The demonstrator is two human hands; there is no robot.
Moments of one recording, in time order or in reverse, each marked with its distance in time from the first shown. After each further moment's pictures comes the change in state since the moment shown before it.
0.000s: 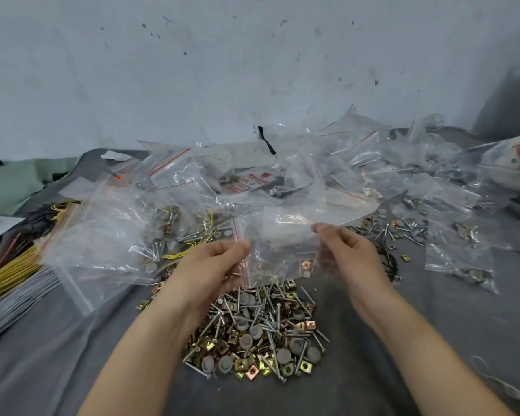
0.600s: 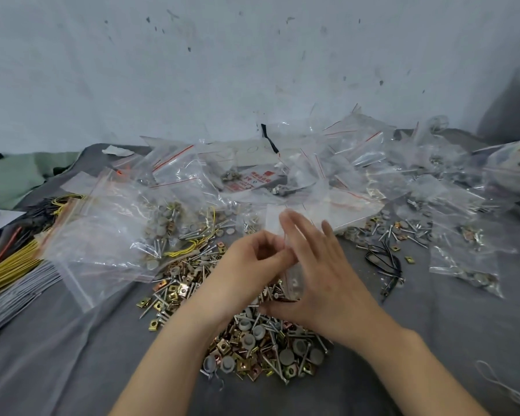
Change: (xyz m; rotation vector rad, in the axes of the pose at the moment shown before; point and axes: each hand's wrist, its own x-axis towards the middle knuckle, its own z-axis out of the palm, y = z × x) left_hand -0.011 0.007 0.037 0.218 -0.223 0.271; right_hand -0.019 0.015 0.017 -1.149 -0.345 -0.903
